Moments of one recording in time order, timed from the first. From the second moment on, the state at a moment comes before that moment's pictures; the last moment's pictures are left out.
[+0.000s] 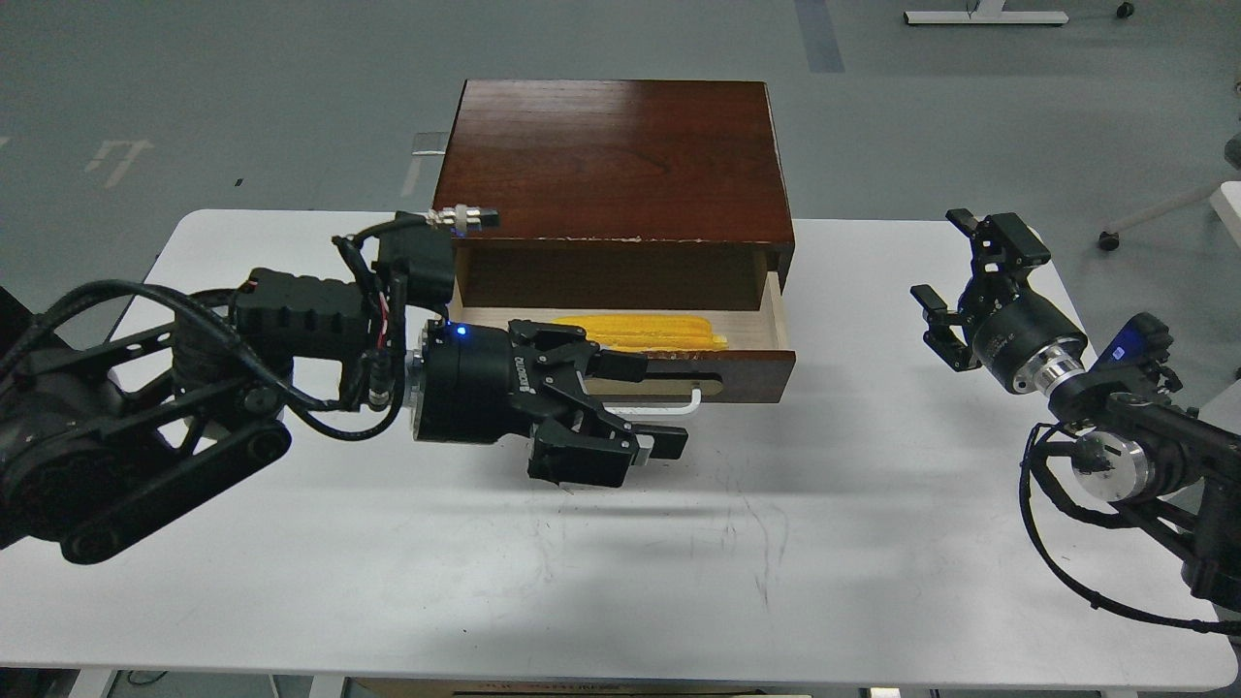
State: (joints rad) left arm -0.78 0.58 -0.61 -1.68 1.86 -0.49 -0.49; right arm 0.69 -0.59 0.31 0.95 -0.10 0.12 0.49
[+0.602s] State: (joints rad) left arm -0.60 0.55 -0.54 -1.57 1.61 -0.49 -0.31; right arm 0.69 -0.59 0.31 0.95 -0.10 0.12 0.49
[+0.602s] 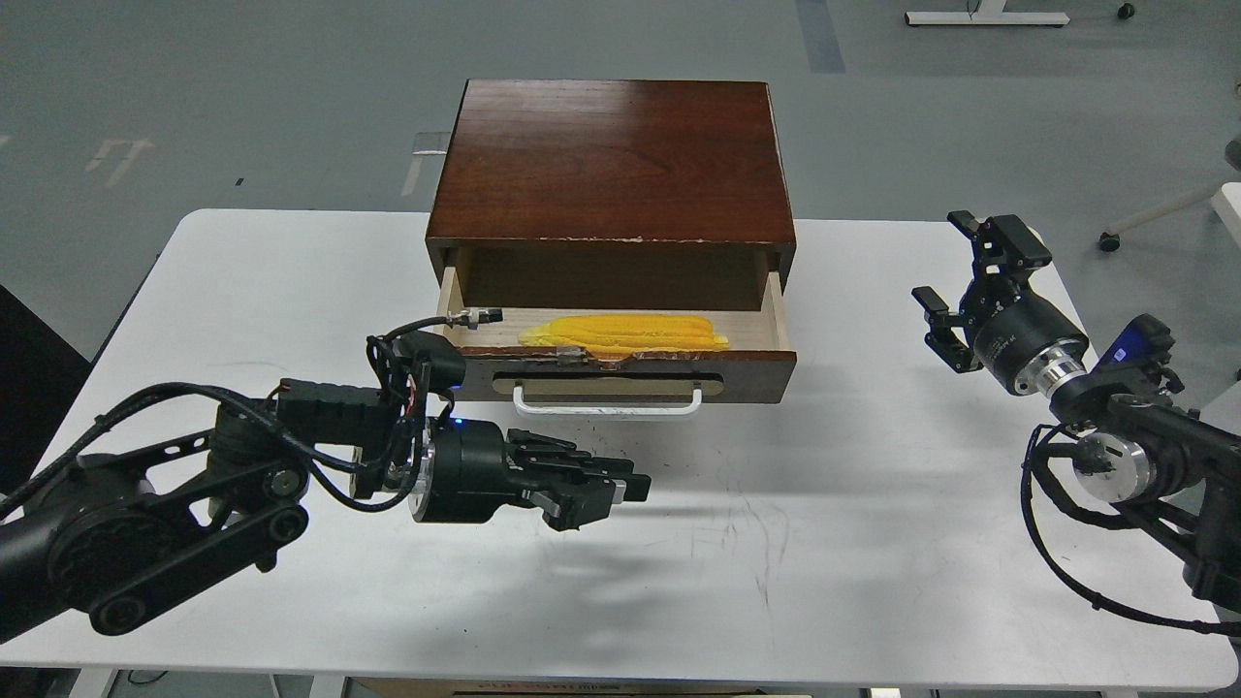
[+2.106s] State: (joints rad) left arm -0.59 0.52 -0.59 -1.38 1.32 -0.48 -0.28; right arm 0.67 -0.59 0.31 0.95 -0.10 0.12 0.49
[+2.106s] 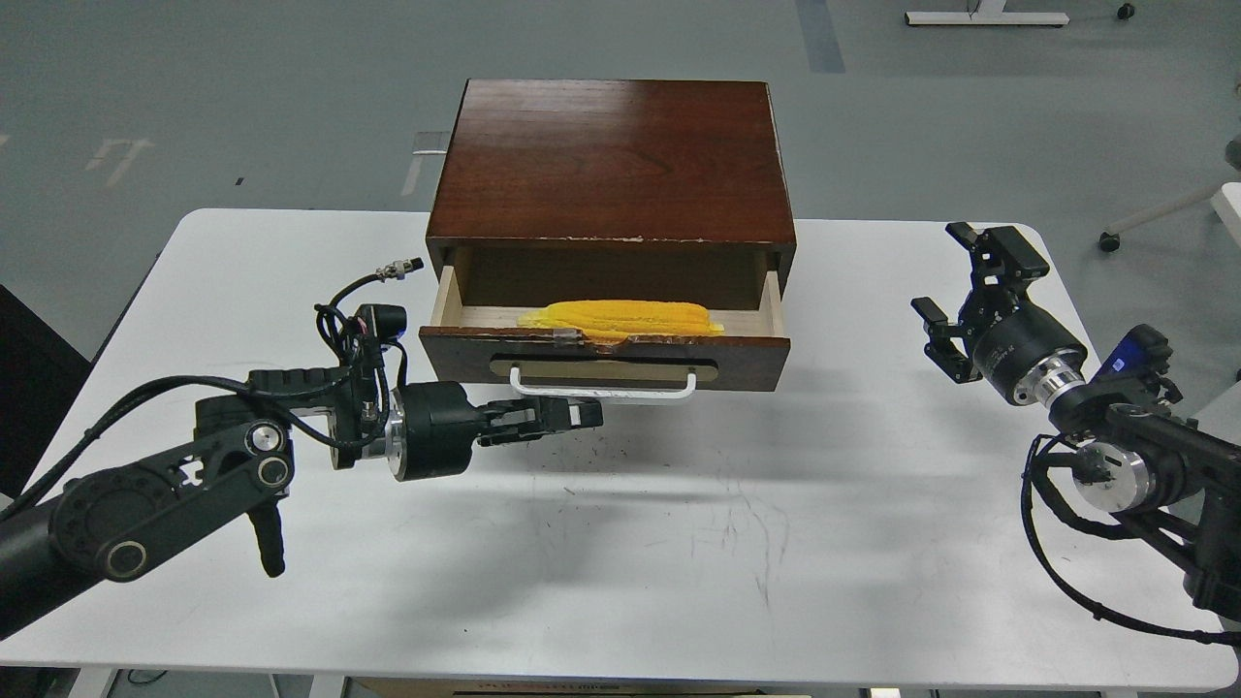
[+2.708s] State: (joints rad) left arm -0.59 0.52 -0.61 -1.32 1.26 -0.44 -0.27; right arm 0.66 -0.60 0.31 0.95 -0.10 0.12 0.49
